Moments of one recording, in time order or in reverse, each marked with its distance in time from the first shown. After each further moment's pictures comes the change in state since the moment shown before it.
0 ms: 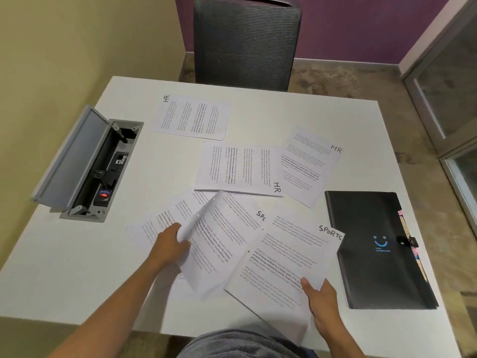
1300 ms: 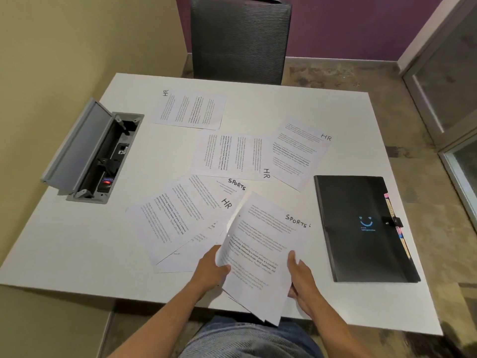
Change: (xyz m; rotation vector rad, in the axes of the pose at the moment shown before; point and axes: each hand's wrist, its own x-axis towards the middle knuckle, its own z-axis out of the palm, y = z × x) left_hand -0.119 0.043 0.111 -0.404 -0.279 -0.074; right_hand -0.025 -0.001 -0.002 -0.042 -0.238 0.173
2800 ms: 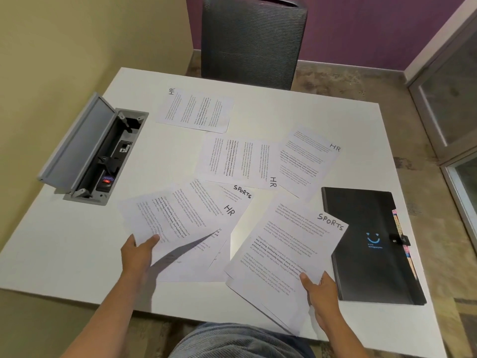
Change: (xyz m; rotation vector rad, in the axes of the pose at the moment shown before) left_hand 0.021 -0.022 -0.142 -0.624 0.635 -0.108; right_hand 0.004 -0.013 -0.021 -0.025 0.221 -0.208
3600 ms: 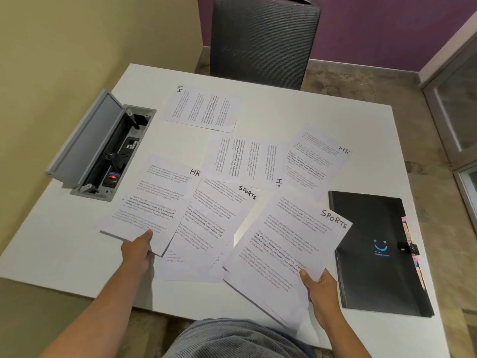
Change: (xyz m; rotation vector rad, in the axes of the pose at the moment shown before) left_hand 0.045 -0.011 0.001 -0.242 0.176 -0.266; right_hand 0.011 -0.009 0.008 0.047 -0.064 -0.023
